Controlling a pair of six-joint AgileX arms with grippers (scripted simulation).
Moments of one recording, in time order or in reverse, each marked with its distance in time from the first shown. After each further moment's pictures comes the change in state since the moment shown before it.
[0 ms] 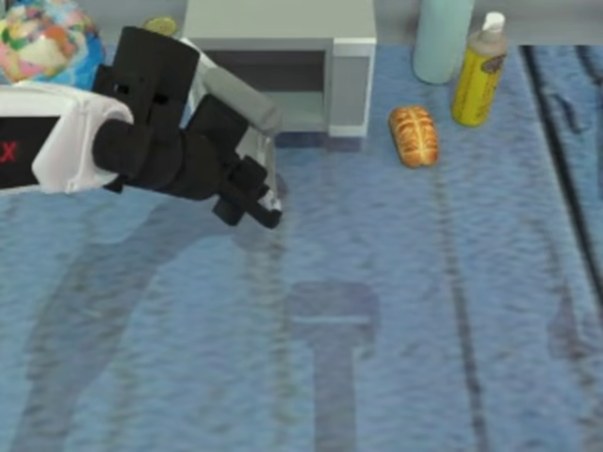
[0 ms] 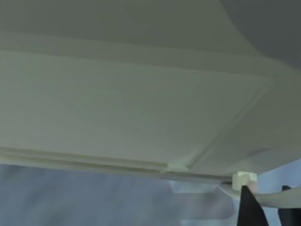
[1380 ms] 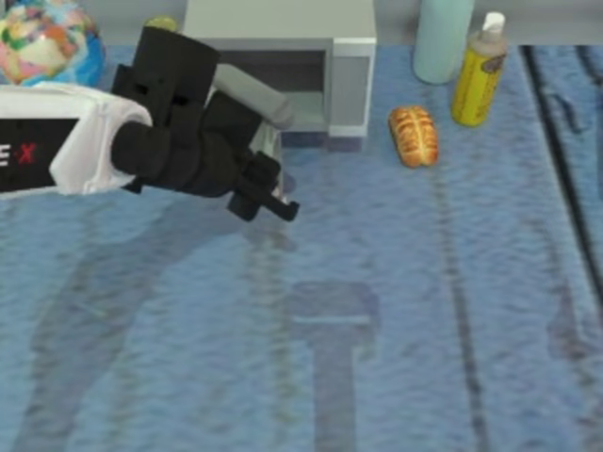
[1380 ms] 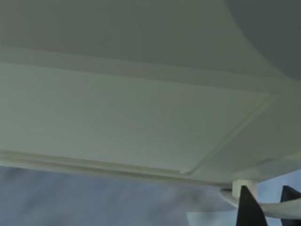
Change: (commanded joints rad) left arm -0.038 0.018 0.018 0.022 -0.069 -0.090; right arm 0.000 0.000 0.000 0.000 0.000 0.000
